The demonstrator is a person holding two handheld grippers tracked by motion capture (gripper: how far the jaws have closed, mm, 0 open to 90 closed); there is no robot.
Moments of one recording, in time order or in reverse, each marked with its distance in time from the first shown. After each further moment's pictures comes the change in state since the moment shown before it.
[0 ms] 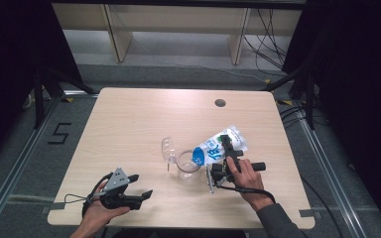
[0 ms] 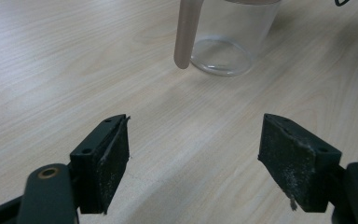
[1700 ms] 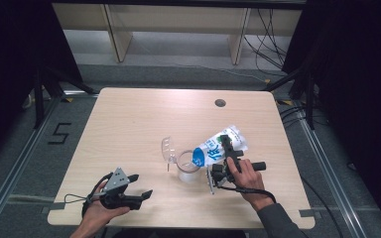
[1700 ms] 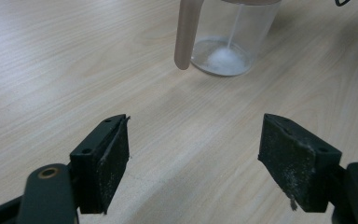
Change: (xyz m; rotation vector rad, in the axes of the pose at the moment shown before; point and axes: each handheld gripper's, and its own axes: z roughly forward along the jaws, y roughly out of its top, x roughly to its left) left arm -0.001 0.000 -0.001 -0.004 0.008 -0.011; right arm 0.003 -0.002 -0.002 0.018 0.008 0.035
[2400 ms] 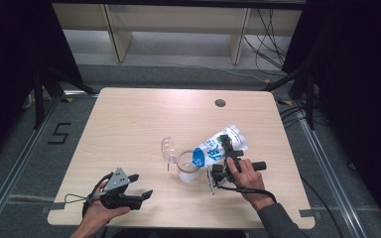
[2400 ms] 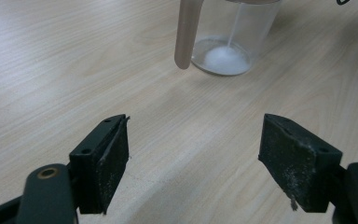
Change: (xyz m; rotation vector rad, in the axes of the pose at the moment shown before) left arm 0.000 0.000 0.001 0.004 0.000 0.014; right arm 0.000 0.000 0.000 -0.014 -0.036 -0.022
